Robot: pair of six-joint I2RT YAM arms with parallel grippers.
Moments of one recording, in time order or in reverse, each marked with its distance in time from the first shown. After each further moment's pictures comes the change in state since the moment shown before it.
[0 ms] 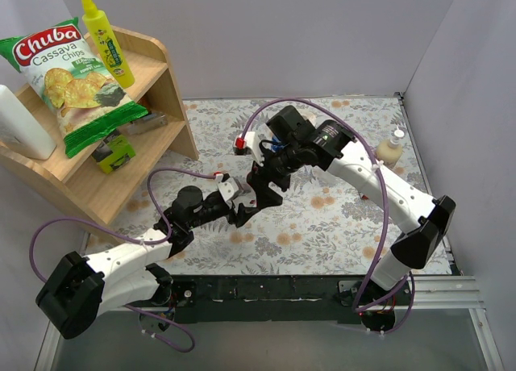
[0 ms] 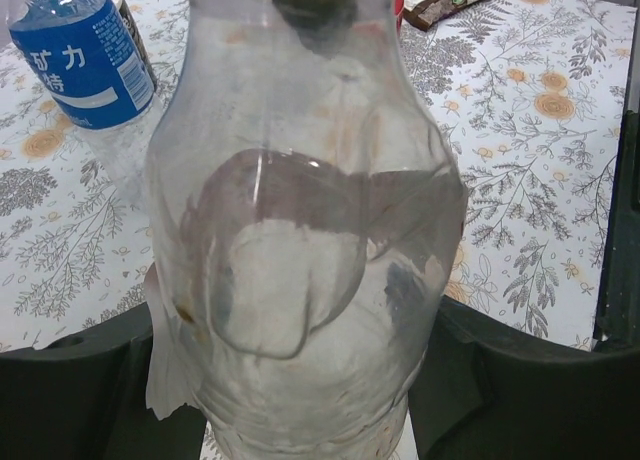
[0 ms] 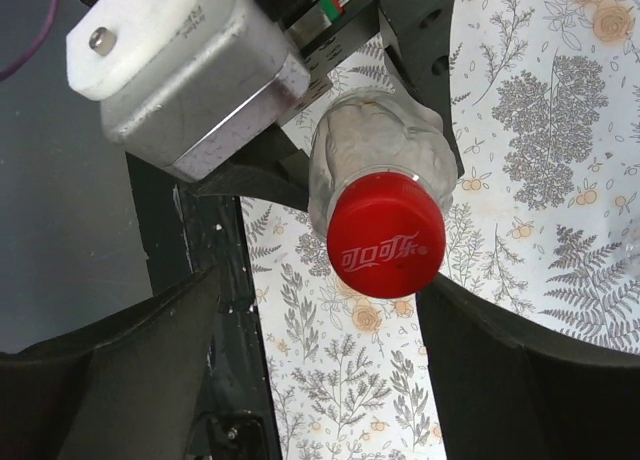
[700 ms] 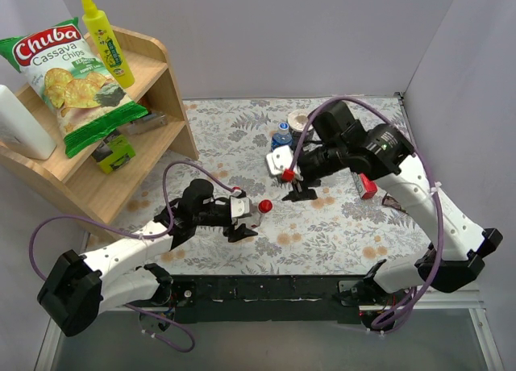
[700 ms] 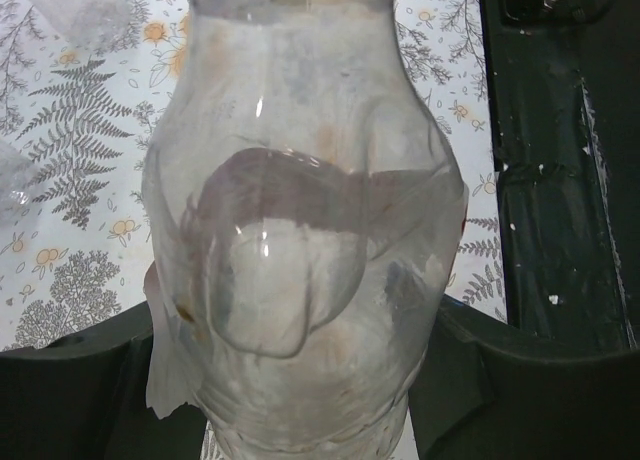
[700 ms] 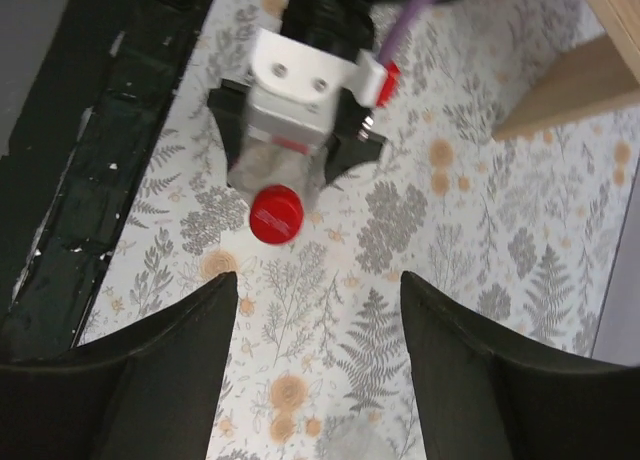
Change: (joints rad) left arm 0.003 0.016 0.108 -0.426 0.298 0.328; right arm -0.070 -0.212 0.035 -0.108 -0.093 -0.620
